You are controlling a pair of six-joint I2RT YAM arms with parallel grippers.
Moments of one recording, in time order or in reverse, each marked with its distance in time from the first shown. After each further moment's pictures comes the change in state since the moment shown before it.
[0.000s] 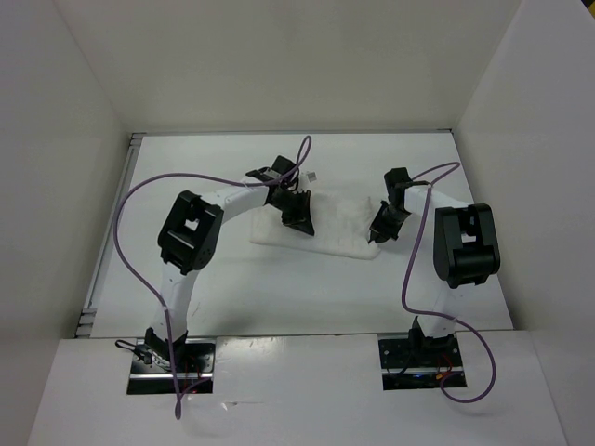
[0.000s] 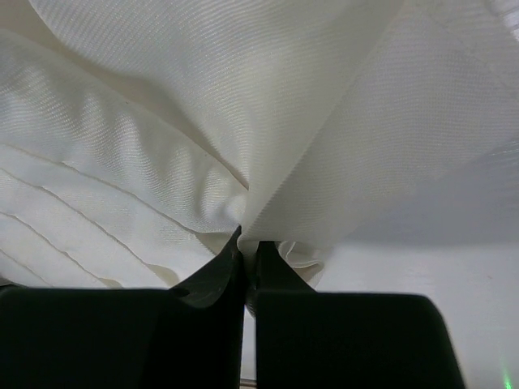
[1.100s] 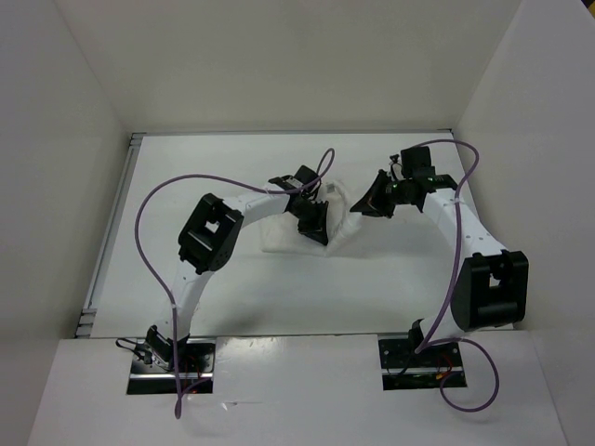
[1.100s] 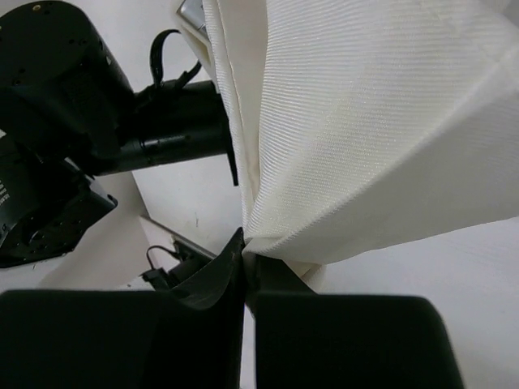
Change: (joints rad) left arm -0.099 0.127 0.122 -0.029 -0.066 -0.025; right arm 0.008 -0.335 0.053 0.040 -0.419 0.014
